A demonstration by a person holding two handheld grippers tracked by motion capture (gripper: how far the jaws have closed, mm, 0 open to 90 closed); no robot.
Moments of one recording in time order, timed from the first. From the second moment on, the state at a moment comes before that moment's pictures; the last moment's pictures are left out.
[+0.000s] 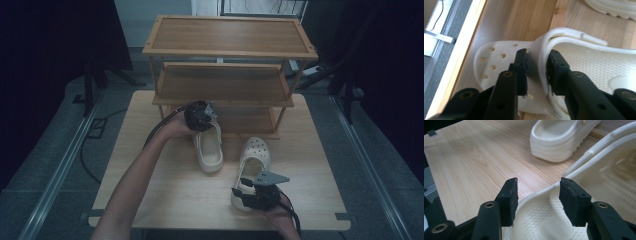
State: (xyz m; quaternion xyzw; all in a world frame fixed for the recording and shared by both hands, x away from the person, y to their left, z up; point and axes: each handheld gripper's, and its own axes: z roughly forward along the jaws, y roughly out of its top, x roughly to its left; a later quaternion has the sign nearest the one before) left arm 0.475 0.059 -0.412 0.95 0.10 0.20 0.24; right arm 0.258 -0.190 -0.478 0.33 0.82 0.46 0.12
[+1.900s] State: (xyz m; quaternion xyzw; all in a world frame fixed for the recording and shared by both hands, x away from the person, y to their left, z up) left arm 0.333 0.040 -0.470 0.96 0.09 0.08 0.25; right arm 0.256 -0.190 -0.475 0.33 0.82 0.46 0.12
